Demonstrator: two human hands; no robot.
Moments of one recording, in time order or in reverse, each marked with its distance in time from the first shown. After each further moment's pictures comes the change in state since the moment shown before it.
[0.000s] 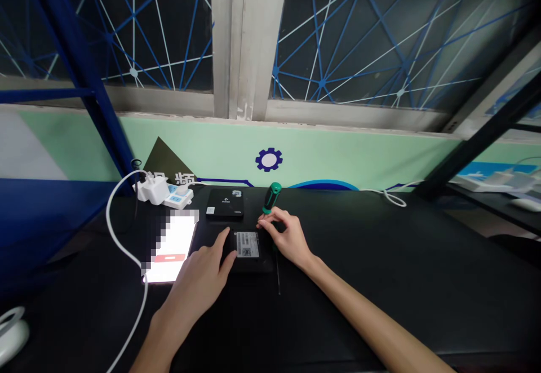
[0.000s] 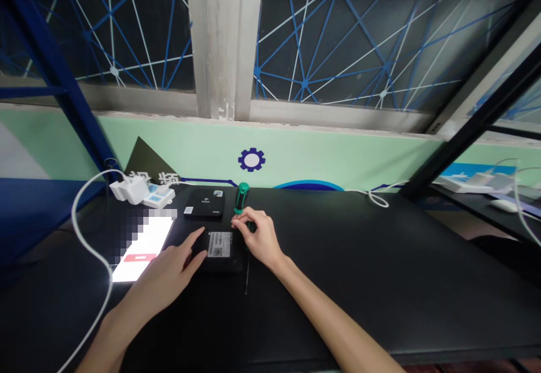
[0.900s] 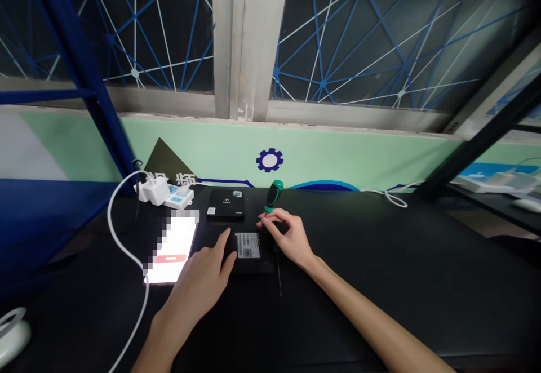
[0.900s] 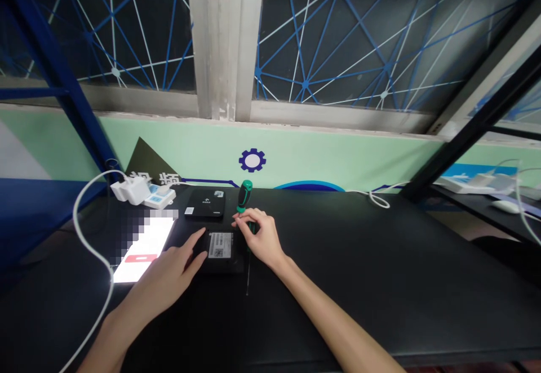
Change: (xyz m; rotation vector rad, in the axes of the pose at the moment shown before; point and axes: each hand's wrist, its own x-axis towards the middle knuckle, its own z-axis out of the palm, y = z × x) left_hand 0.000 0.002 -0.002 0.036 -0.026 -0.015; right_hand -0.001 0.002 0.000 0.061 0.030 -0.005
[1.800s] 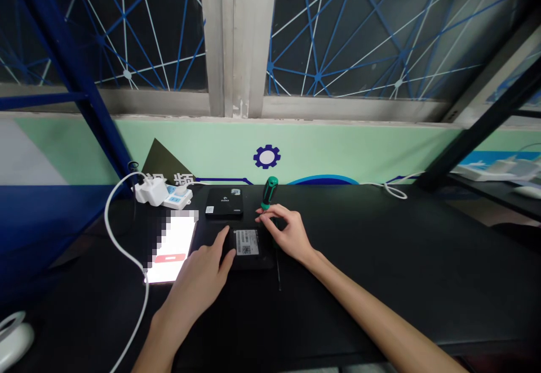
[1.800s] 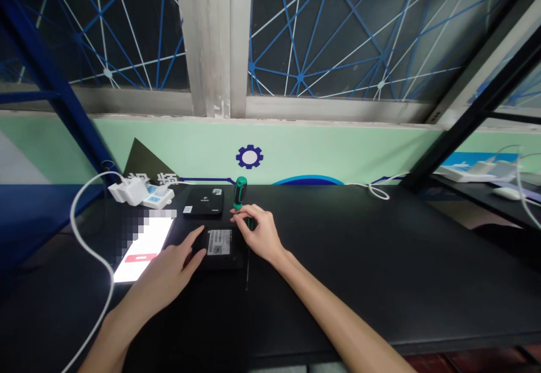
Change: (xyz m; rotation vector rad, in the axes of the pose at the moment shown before) left_hand 0.000 0.003 -0.003 -0.004 -0.018 -0.021; right_hand 0.001 -0.004 -0.001 -0.007 0.009 -0.053
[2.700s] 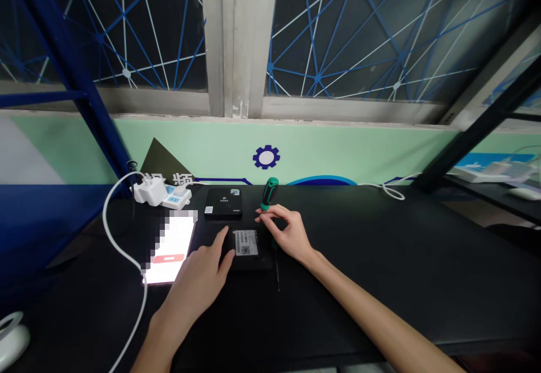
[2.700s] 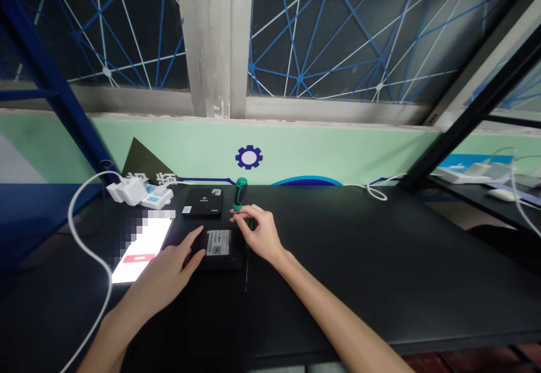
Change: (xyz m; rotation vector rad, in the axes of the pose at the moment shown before) left_hand 0.001 -0.003 0.002 0.006 0.003 0.014; right_hand 0.001 -0.001 -0.002 0.010 -0.006 0.007
